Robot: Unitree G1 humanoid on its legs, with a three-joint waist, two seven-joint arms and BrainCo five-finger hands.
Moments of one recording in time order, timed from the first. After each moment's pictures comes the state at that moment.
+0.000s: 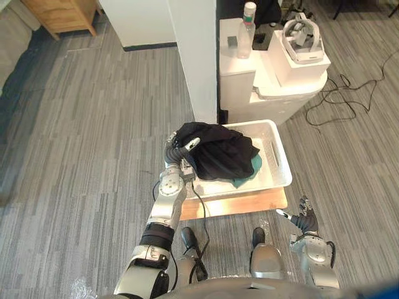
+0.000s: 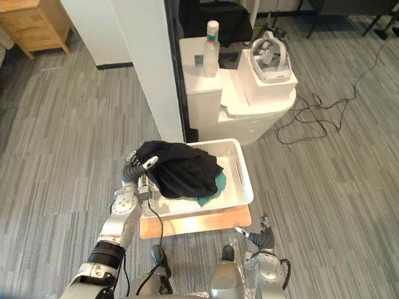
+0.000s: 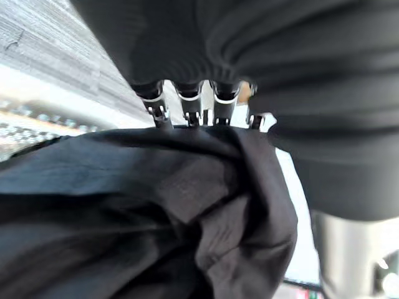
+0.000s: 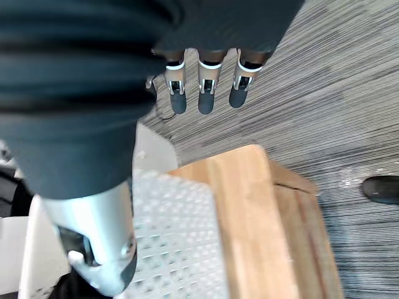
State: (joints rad) left arm -0.23 0.03 -0.03 0.34 -0.16 -0.05 0.30; right arm 0.19 -0.03 -0.16 0.41 -0.05 -0.08 -0.17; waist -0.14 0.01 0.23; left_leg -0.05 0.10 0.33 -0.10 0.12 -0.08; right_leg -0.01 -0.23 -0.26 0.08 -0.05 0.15
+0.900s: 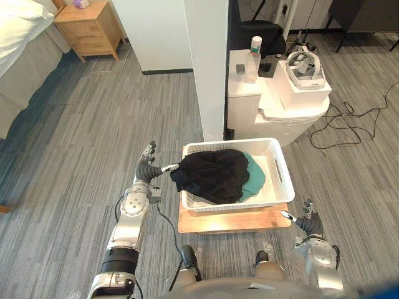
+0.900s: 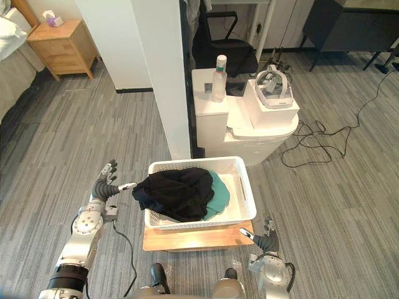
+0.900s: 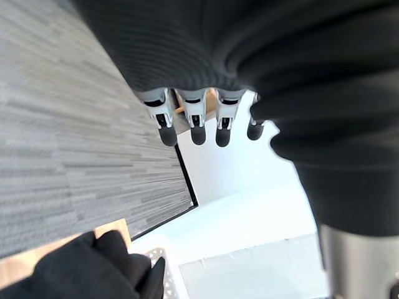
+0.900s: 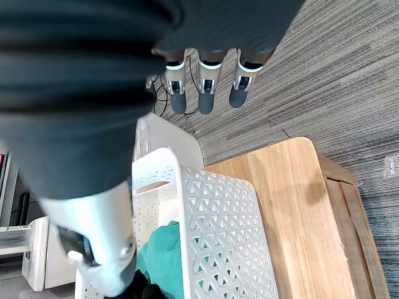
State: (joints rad) left arm -0.08 0.25 0.07 0.23 0.11 -0.04 0.06; right arm 0.19 -0.02 -0.24 0.41 -0.04 -0.07 -0.11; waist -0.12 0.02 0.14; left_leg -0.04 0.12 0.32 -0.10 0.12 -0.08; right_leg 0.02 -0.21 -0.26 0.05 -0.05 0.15
